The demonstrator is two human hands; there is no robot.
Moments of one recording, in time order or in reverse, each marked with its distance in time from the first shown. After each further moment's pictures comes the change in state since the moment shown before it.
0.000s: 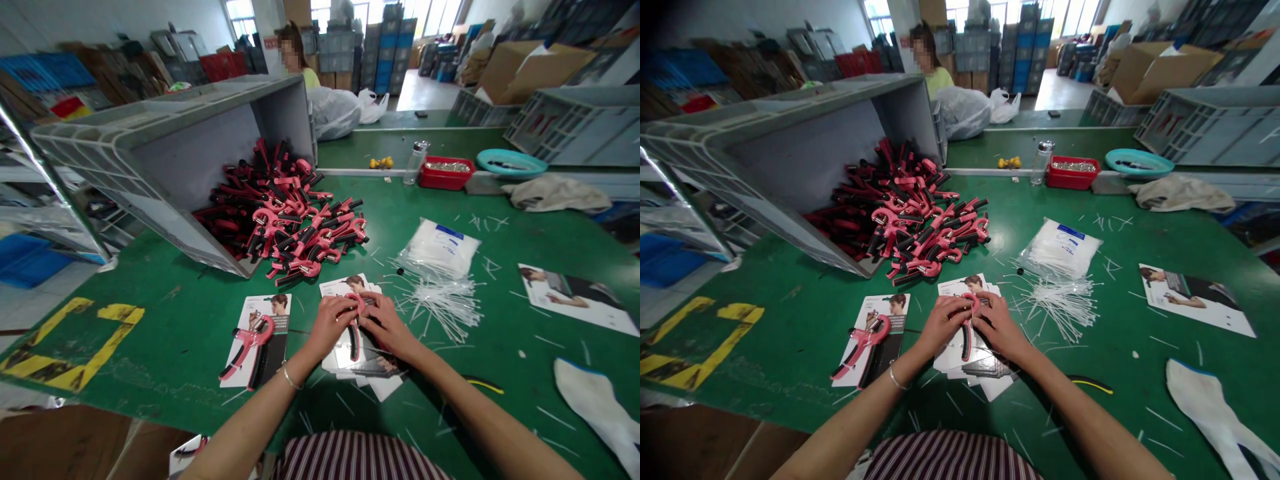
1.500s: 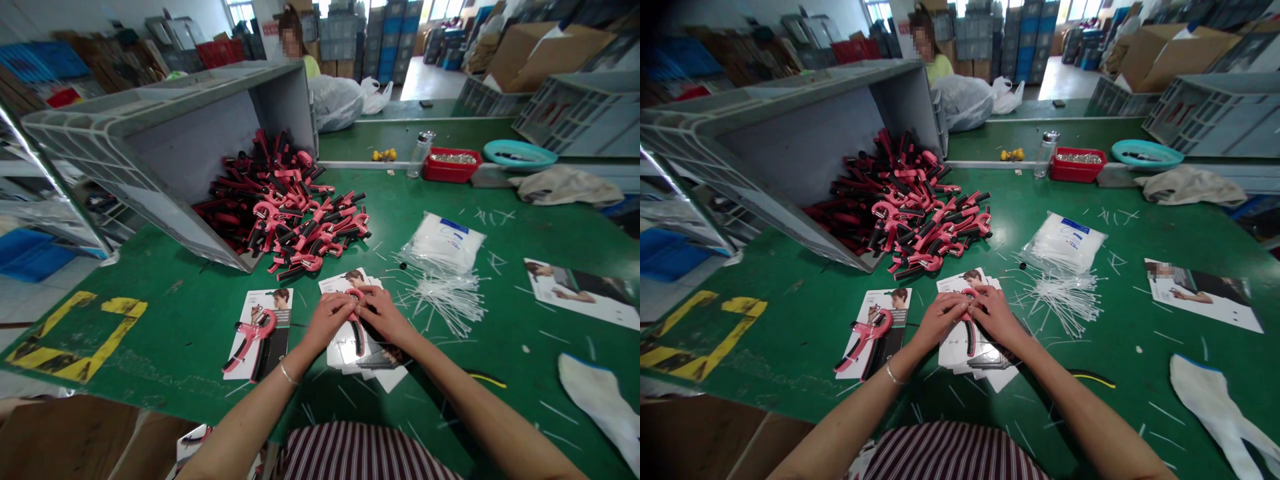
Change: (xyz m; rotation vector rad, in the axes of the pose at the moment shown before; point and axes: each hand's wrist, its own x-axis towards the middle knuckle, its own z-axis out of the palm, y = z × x) left_hand -0.005 -0.001 -0.010 -0.142 -0.010 -0.078; right_hand 0.016 -0.003 0.008 0.027 -0.003 0.109
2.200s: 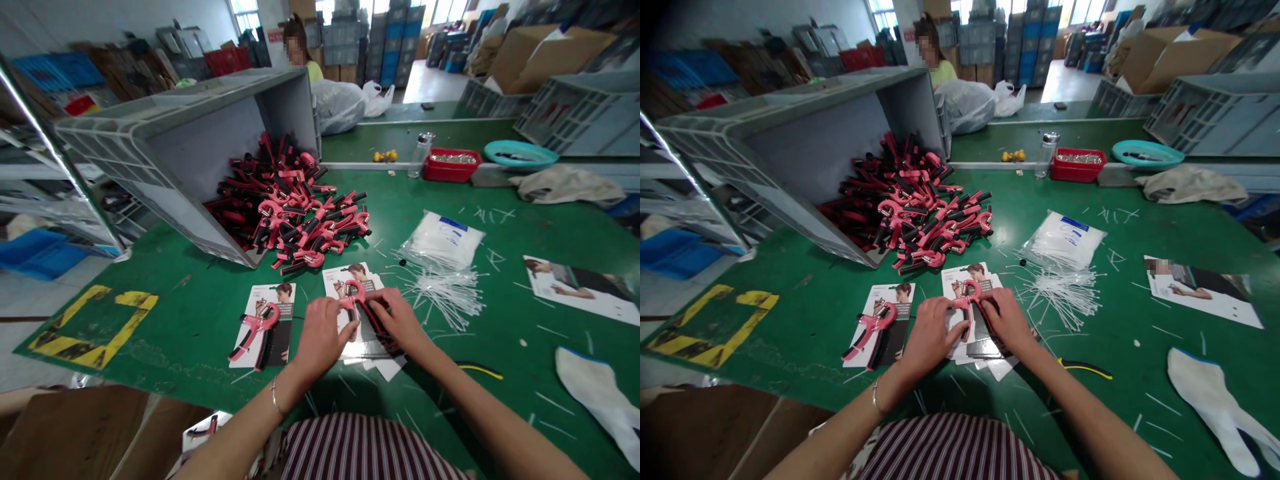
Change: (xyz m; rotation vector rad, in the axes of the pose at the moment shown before) left_hand -0.049 0.038 -0.004 0.700 0.014 0.113; right_hand -0.026 -0.019 -0.012 -0.004 0.157 -0.022
